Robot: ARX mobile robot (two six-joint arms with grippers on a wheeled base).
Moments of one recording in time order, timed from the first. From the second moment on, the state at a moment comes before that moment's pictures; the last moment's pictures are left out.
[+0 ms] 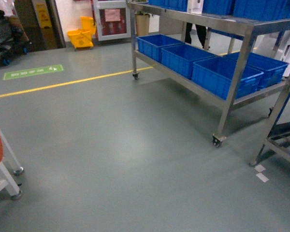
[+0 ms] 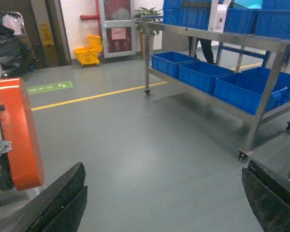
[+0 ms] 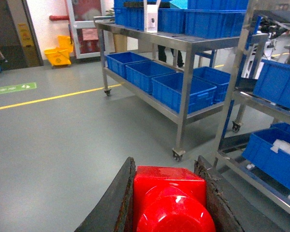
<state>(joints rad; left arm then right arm) 0.00 0.01 0.02 0.00 0.00 0.00 0.00 0.00 0.01 0.00 0.00 0.01</state>
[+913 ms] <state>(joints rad) 0.00 0.01 0.02 0.00 0.00 0.00 0.00 0.00 0.01 0.00 0.00 0.01</state>
